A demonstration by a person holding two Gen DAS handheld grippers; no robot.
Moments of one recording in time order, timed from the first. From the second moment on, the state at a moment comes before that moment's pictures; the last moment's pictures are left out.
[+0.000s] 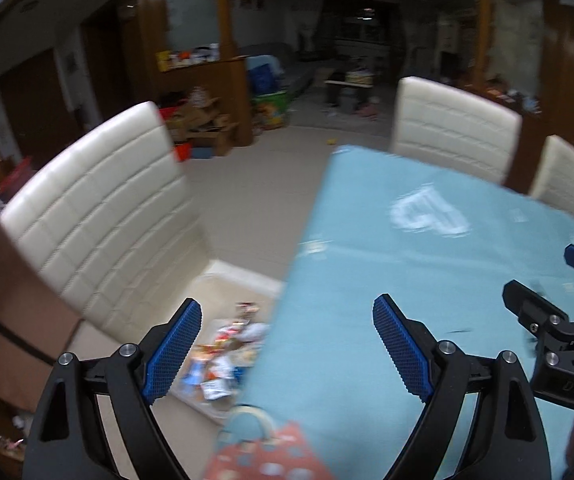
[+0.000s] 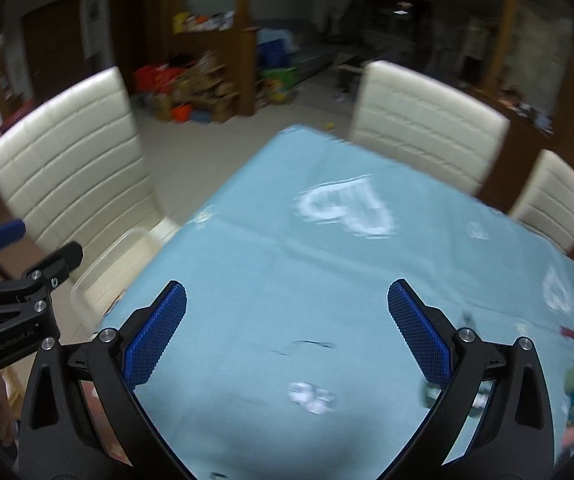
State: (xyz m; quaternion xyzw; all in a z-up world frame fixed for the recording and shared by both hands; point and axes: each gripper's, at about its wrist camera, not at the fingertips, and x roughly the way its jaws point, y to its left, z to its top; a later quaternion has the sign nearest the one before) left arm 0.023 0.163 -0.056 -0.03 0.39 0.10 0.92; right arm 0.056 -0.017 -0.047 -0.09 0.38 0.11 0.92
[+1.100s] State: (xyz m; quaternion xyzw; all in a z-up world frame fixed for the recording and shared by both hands) left arm -0.028 0.014 0.014 0.04 0.33 0.03 0.94; right arm -0.038 -0.152 0.023 -0.01 0.33 -0.02 0.94
